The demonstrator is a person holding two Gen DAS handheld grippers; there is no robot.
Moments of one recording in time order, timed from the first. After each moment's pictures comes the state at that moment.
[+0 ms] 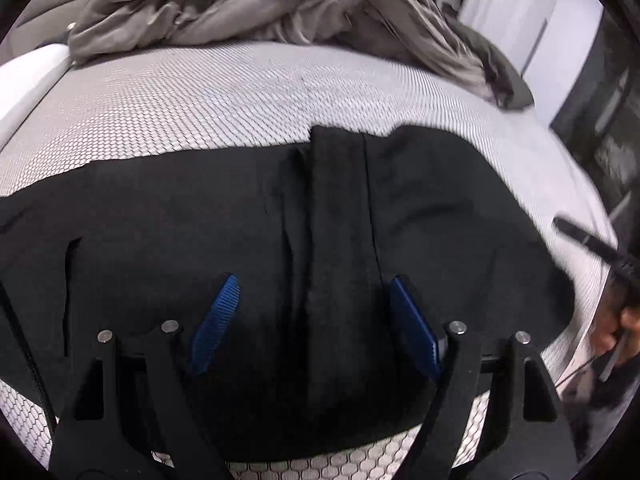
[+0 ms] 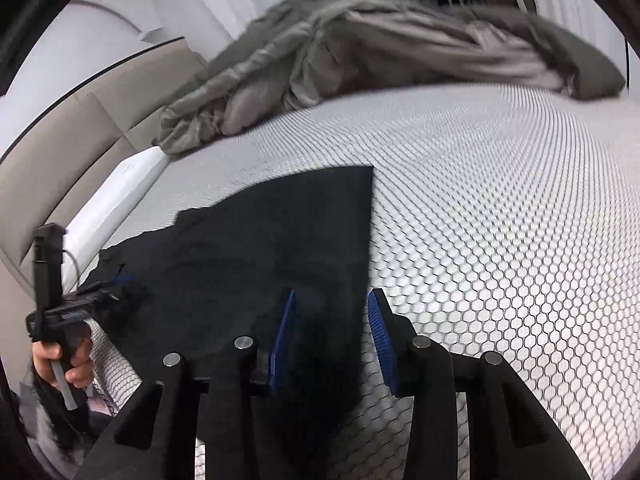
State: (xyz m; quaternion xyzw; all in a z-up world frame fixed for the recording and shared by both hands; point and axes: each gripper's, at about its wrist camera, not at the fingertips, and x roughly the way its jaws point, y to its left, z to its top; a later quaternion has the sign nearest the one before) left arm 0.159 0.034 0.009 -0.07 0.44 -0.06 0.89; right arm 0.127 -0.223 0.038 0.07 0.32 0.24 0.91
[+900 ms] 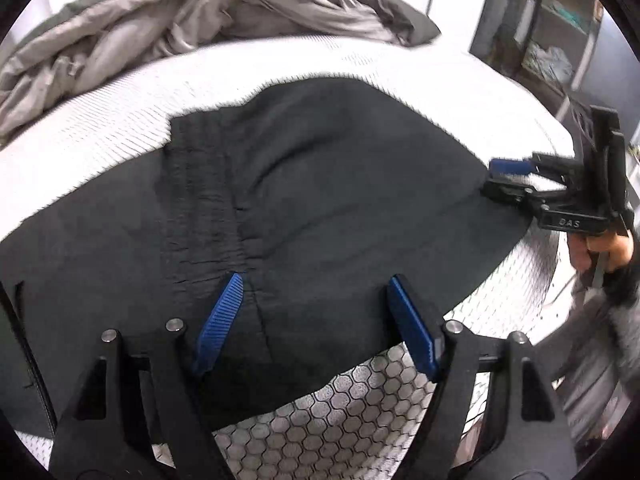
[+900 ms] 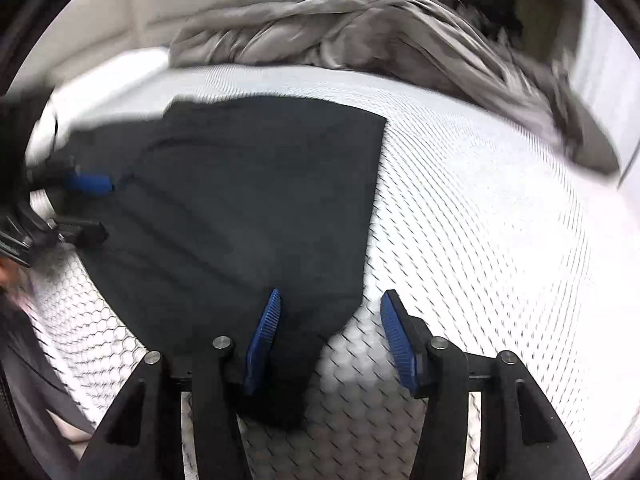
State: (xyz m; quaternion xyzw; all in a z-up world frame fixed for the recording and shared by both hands) left arm 0.114 -0.034 0.011 0.02 0.42 -0.20 0.89; right arm 0.099 -0.213 -0.001 -0.07 0.33 0.19 0.92
